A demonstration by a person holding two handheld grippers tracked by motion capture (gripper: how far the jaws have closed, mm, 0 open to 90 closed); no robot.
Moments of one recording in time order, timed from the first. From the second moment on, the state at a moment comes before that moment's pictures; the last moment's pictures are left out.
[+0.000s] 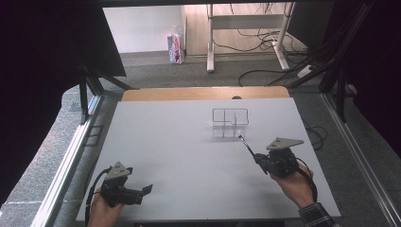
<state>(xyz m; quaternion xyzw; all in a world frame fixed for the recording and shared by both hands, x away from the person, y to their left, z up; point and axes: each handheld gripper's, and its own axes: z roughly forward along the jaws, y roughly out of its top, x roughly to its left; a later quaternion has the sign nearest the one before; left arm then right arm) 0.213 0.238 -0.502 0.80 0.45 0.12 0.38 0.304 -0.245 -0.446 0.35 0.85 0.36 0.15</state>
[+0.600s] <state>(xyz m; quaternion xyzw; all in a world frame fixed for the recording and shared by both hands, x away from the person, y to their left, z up) 0.213 0.238 -0.502 0.80 0.45 0.12 0.38 0.306 -0.250 -0.431 0.36 0.82 0.41 0.18</state>
